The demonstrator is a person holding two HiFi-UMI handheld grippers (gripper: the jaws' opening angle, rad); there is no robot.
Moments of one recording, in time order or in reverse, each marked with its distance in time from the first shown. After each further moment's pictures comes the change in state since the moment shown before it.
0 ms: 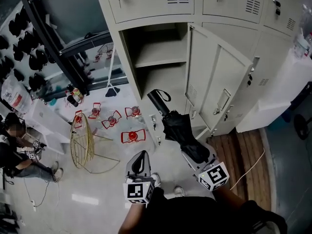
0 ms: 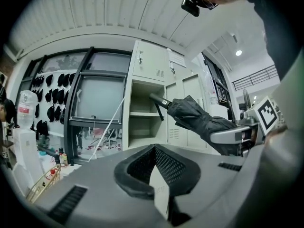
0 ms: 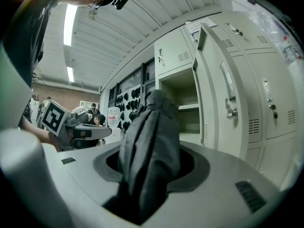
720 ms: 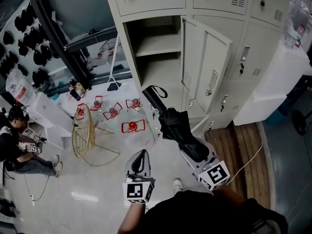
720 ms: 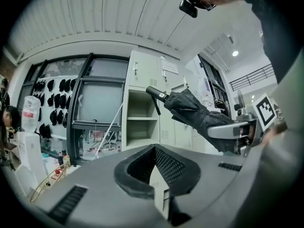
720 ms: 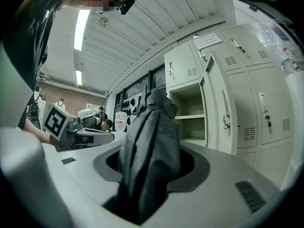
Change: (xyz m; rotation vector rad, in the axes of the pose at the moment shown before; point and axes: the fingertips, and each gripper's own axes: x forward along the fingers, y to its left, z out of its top) left arm -0.093 -0.042 0.003 0.019 -0.025 0.002; right arm -0.076 0.065 0.024 -0.050 -0.084 0.056
